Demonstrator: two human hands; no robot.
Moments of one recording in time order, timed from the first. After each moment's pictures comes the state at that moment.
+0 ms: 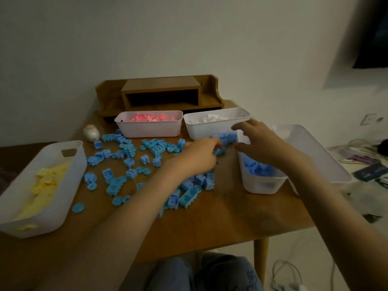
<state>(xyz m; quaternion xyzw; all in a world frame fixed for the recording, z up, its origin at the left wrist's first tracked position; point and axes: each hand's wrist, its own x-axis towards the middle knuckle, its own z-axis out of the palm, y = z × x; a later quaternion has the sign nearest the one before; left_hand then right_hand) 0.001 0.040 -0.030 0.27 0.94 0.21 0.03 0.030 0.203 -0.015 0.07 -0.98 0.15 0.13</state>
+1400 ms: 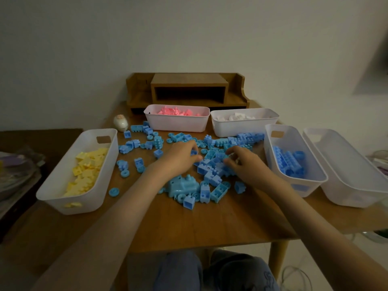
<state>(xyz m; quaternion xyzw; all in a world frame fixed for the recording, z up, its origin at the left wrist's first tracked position) -0.017 -0.066 -0.059 0.14 0.96 0.23 0.03 0.007 0.128 -0.084 0.06 -0.95 0.30 0.05</state>
